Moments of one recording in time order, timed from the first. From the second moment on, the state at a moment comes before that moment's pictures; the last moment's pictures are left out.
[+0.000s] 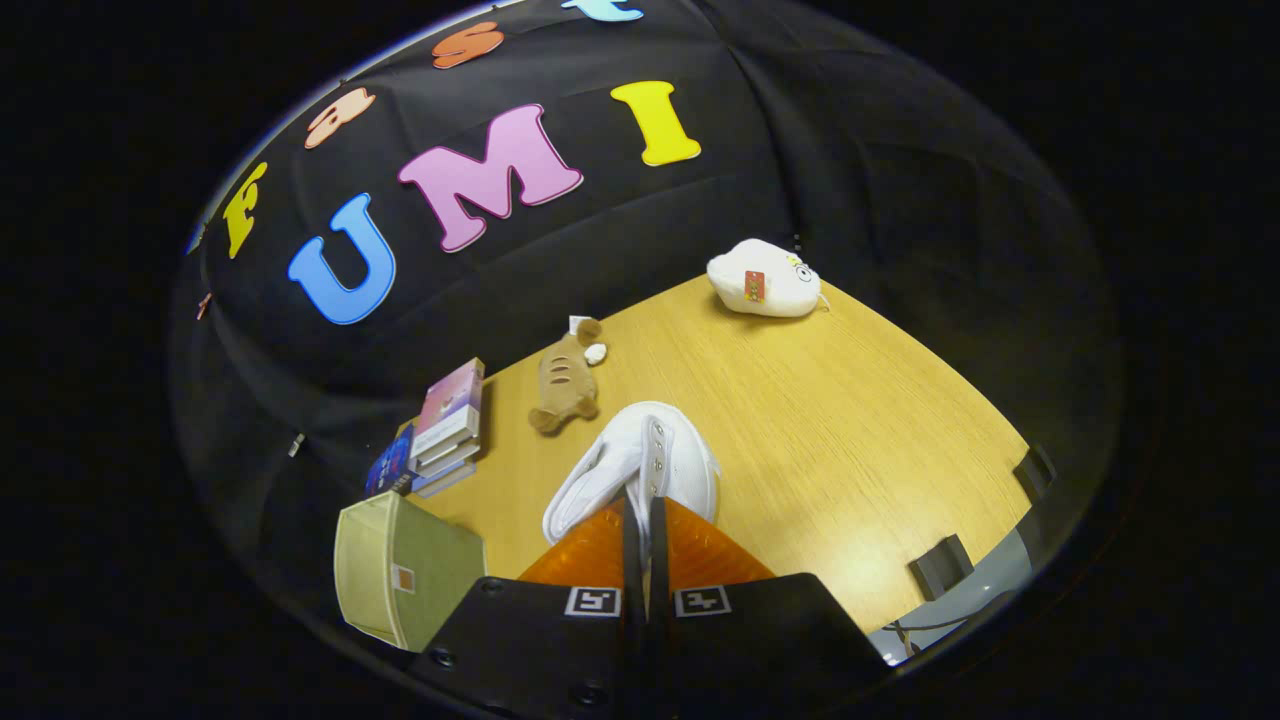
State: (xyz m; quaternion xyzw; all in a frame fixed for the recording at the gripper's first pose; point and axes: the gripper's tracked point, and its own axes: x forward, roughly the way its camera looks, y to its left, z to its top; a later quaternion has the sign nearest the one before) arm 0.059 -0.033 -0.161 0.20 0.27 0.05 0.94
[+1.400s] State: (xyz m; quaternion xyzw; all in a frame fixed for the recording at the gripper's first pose) arm -0.006 0.303 -0.159 0.18 0.32 0.17 0.91
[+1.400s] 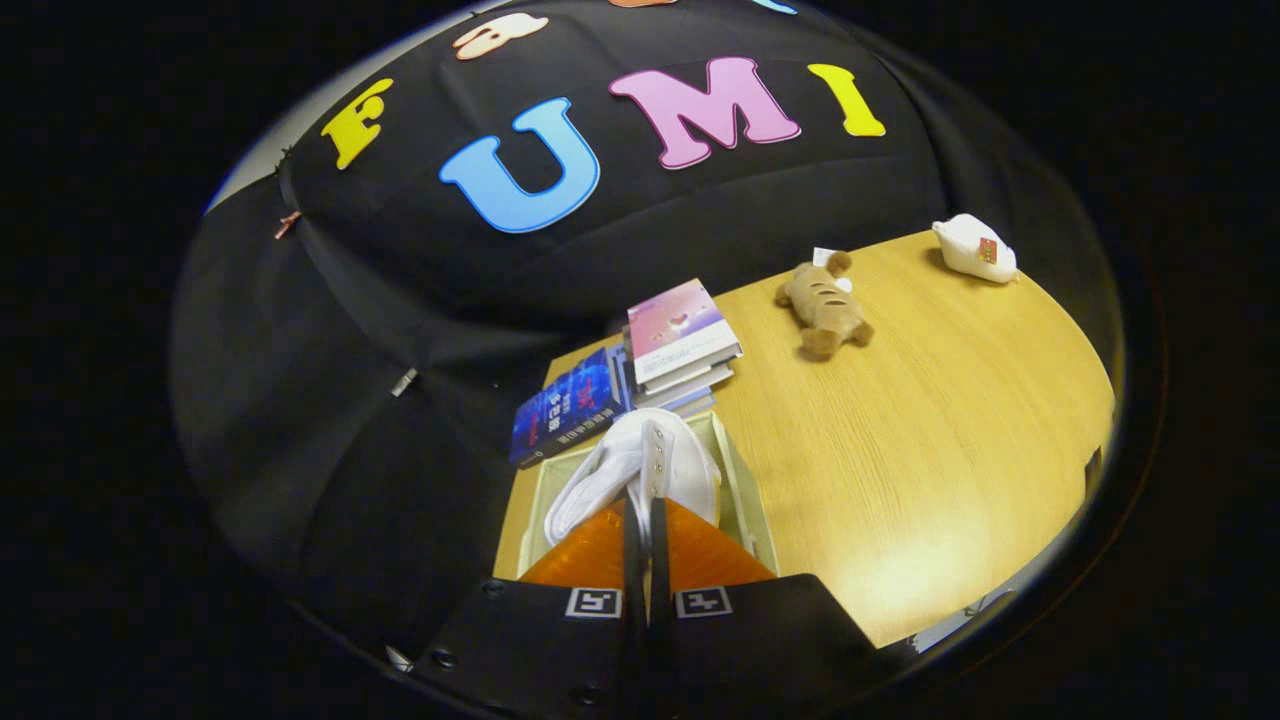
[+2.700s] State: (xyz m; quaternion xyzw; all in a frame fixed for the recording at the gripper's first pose) arm 0.047 0.005 0.005 -0.01 0.05 0.19 0.98
